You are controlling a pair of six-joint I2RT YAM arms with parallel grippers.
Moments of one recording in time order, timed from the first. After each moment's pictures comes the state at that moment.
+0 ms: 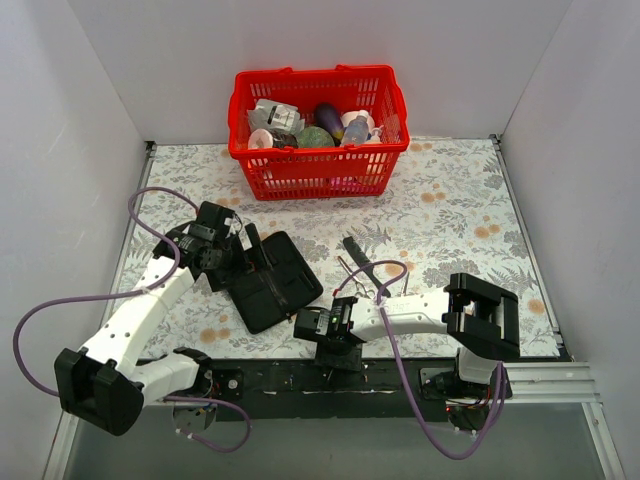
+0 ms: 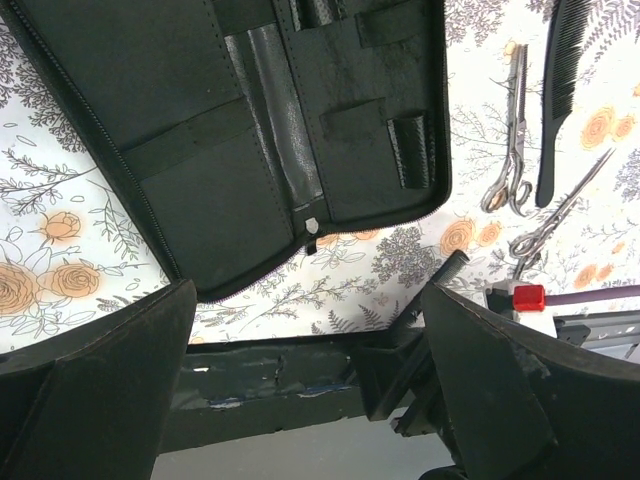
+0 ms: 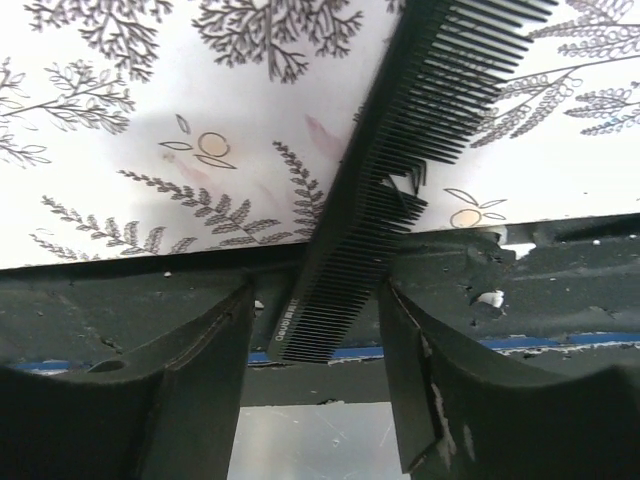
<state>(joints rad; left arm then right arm) -0.38 1.09 1.00 -0.94 0.10 -0.74 1.41 1.72 1.04 -0.82 0.05 1.51</state>
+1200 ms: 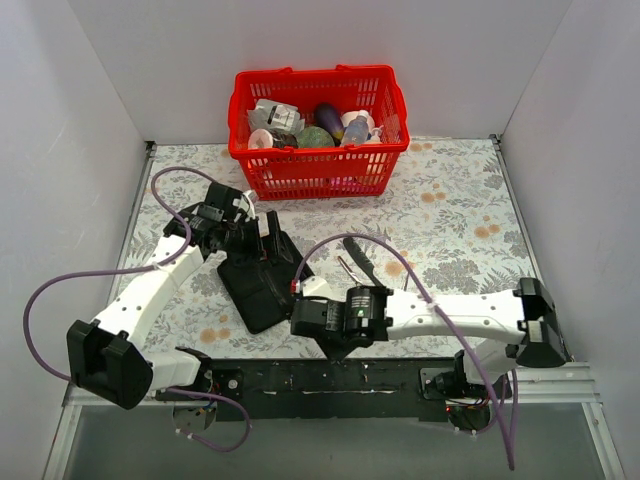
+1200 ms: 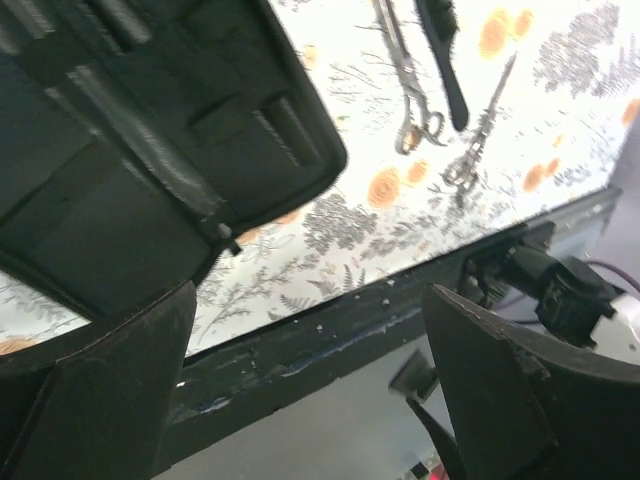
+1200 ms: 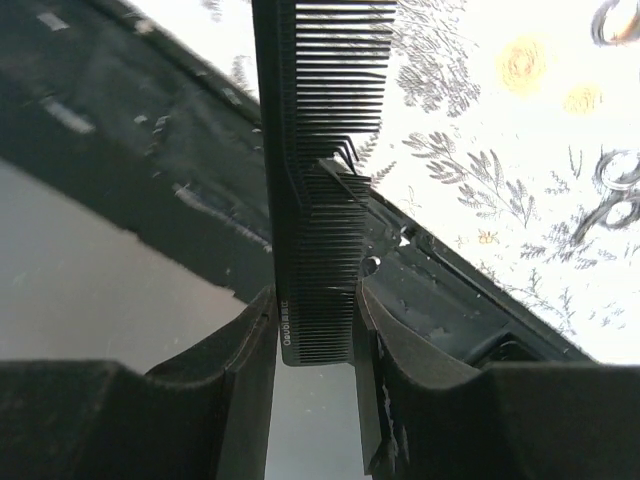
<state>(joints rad) -0.39 1.24 1.12 -0.88 0.32 -0.57 1.51 1.54 1.30 -1.09 0.25 0.84</state>
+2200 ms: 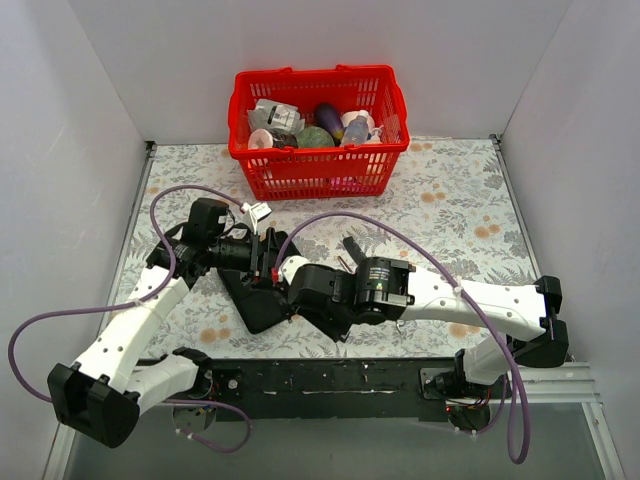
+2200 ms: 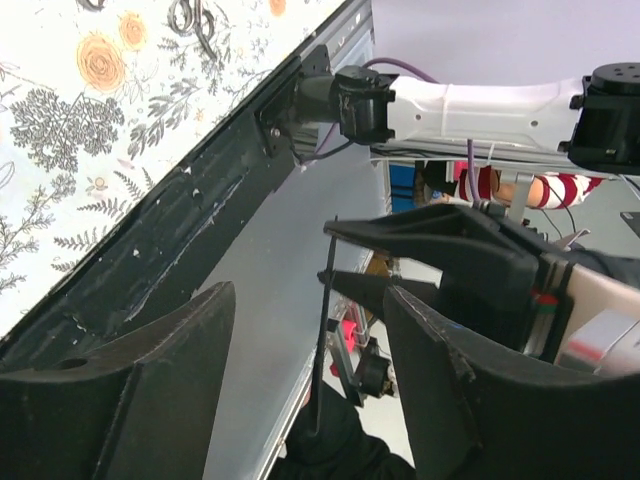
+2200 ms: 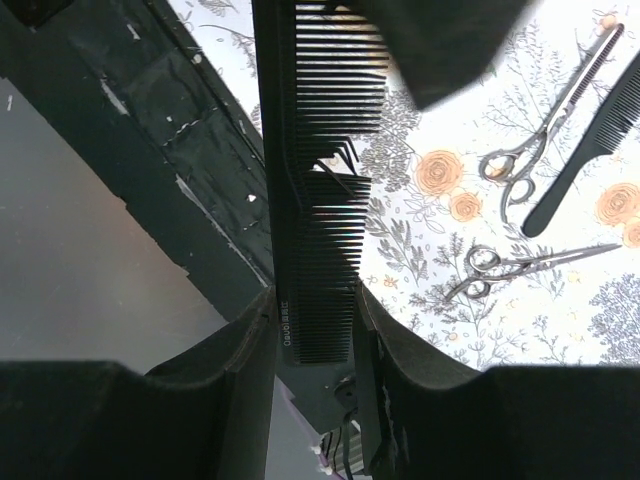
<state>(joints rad) -0.39 1.04 0.99 -0.74 0.96 -0.62 1.46 1.52 1.61 -1.21 0.21 0.36</state>
